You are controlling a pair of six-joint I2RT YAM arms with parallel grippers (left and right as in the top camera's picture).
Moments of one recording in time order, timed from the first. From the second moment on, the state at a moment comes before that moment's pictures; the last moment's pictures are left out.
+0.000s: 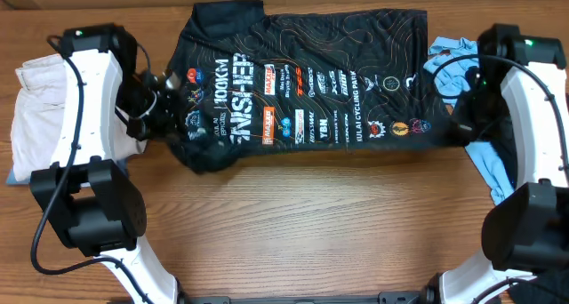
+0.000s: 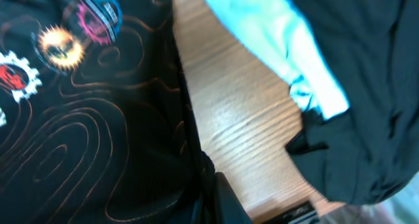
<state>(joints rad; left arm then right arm) 0.14 2.00 1.83 -1.68 0.40 0.04 -0.16 1.83 1.68 -1.50 0.14 0.32</state>
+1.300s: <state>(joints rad) 0.14 1.14 1.08 -1.42 0.33 -0.21 -0.24 1.36 1.24 -1.37 0.01 0.32</state>
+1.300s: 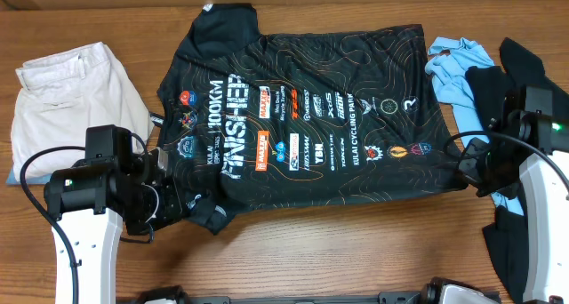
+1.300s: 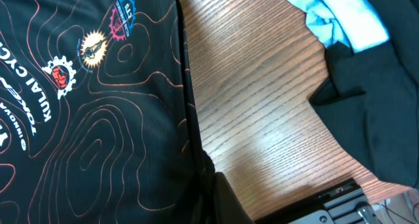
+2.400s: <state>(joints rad) 0.08 1.52 1.07 -0.51 0.35 -0.32 -0.21 1.59 1.24 -0.90 -0.05 0.32</state>
